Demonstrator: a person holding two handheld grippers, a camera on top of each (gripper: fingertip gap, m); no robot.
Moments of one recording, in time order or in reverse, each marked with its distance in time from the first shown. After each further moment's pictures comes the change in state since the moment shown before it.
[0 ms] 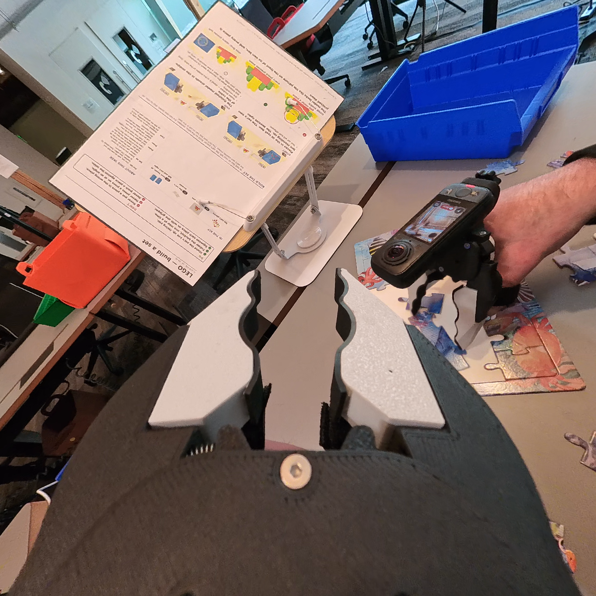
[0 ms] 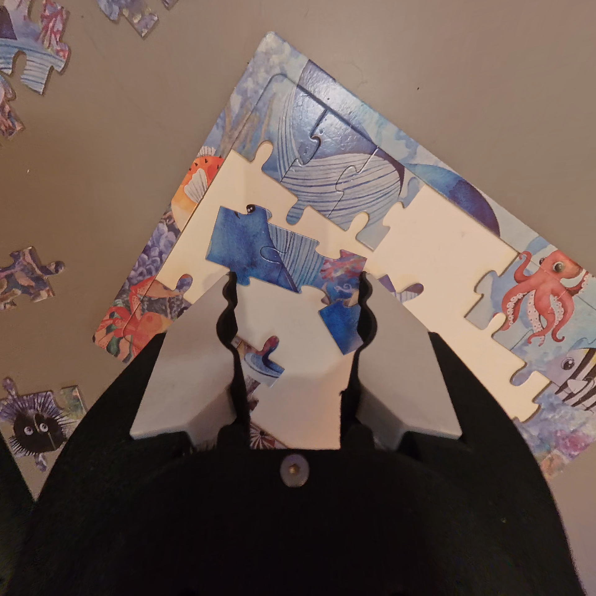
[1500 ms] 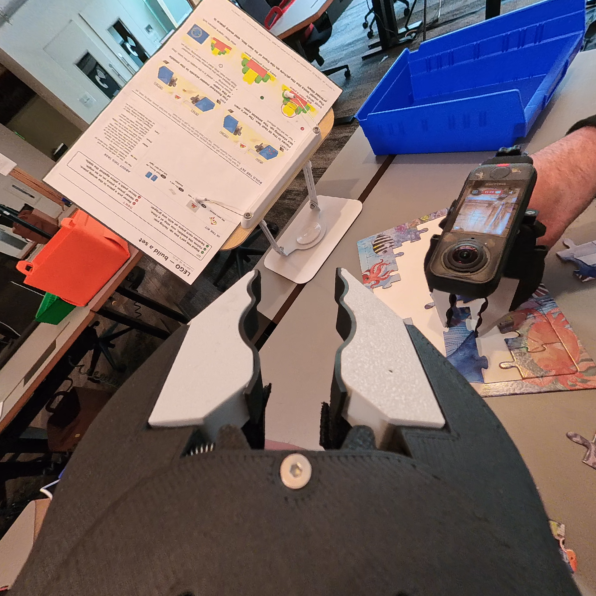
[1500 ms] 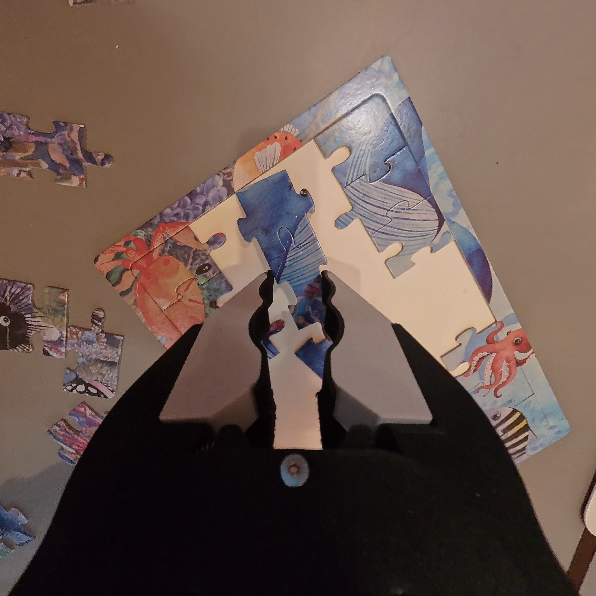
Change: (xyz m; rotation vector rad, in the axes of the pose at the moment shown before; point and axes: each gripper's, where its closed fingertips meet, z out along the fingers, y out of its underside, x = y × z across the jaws) left arm 0.002 0.002 0.004 -0.020 0.002 0.011; right arm -0.028 0.008 -0.014 -0.011 -0.052 -0.412
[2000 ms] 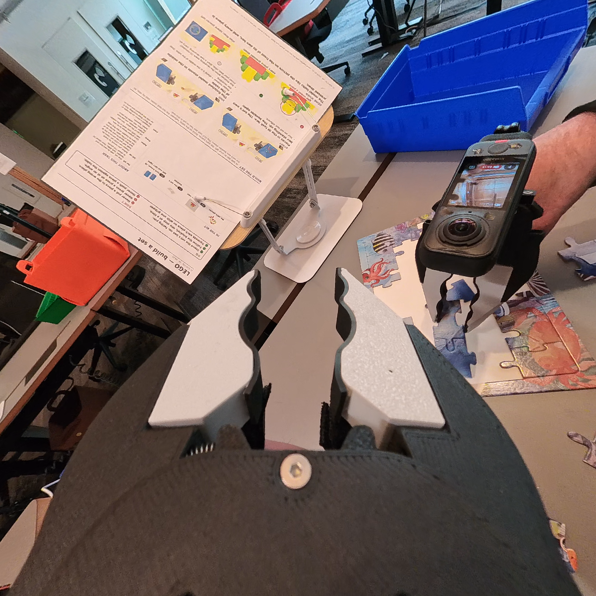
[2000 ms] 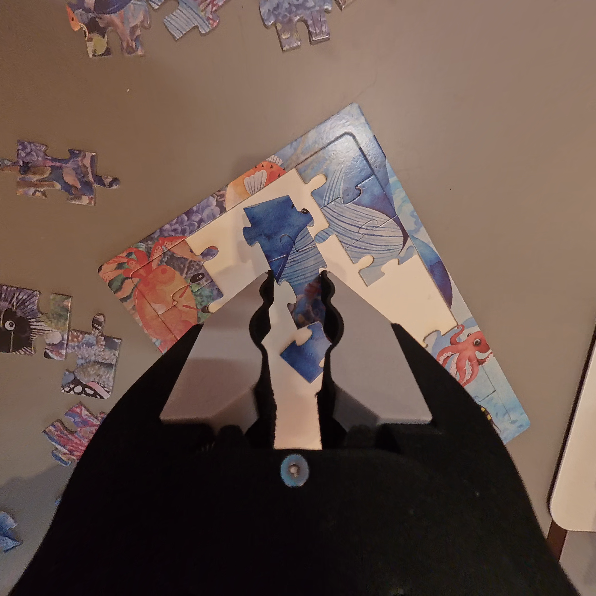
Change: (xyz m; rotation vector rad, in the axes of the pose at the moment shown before) left arm 0.001 0.001 0.001 -0.006 0.000 0.003; right arm 0.011 -0.014 -0.016 0.063 0.029 -0.017
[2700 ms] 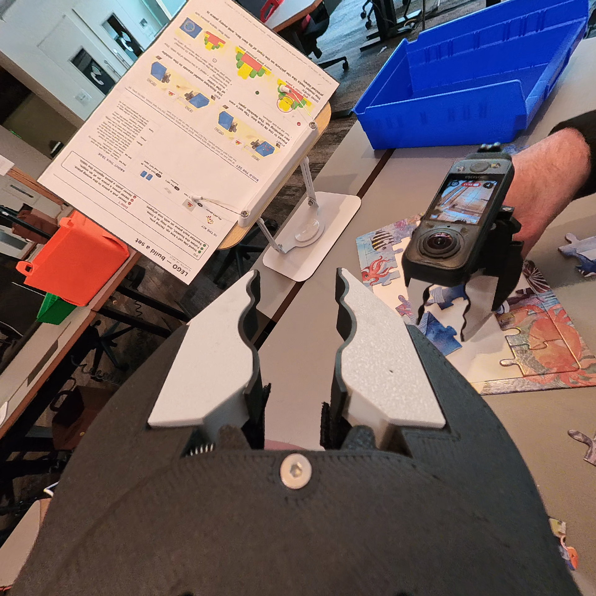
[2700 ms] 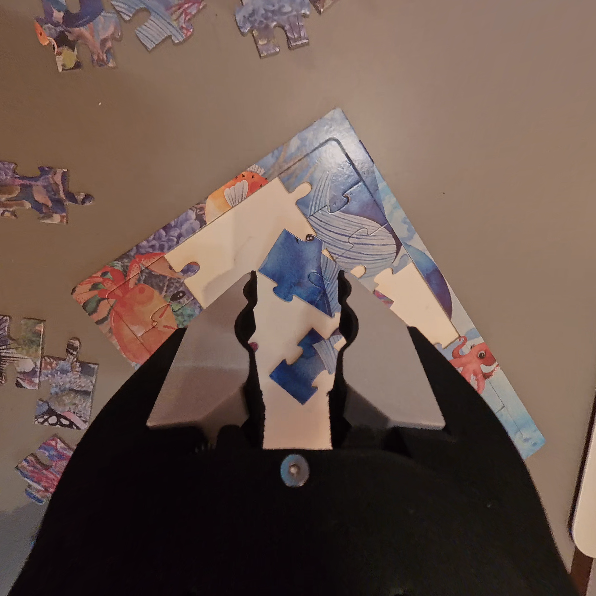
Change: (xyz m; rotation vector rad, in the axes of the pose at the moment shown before) left arm 0.003 0.000 0.002 -0.010 0.004 0.011; right arm 0.009 -0.002 0.015 0.030 0.010 0.033
